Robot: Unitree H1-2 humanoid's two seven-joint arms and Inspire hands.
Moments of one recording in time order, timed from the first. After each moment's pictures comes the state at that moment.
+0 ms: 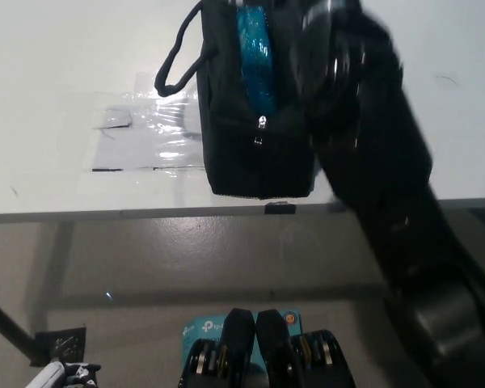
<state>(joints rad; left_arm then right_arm) 0.10 0.45 -0.07 0.04 0.13 0.25 -0.28 -1.22 0.05 0.12 0.25 -1.11 0.46 0.31</state>
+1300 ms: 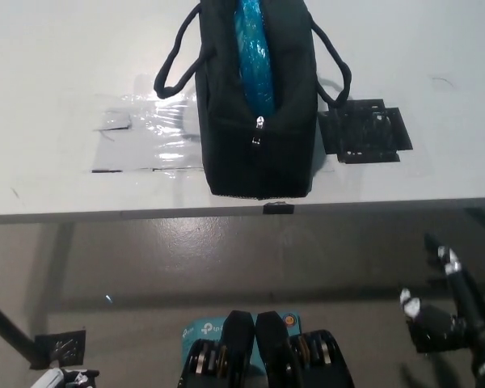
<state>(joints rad) 0.11 0.45 -0.07 0.04 0.13 0.25 -0.28 -0.03 0.00 -0.21 -0.12 -0.59 0.18 0.37</state>
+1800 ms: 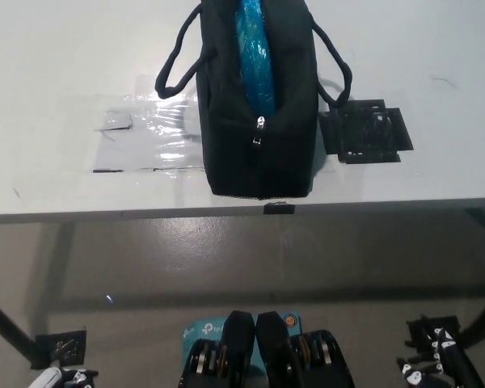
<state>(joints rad) 0.11 0.45 -0.05 0.04 0.13 0.25 -0.28 0.01 -0.04 -0.28 0.29 -0.44 -0.07 0.29</state>
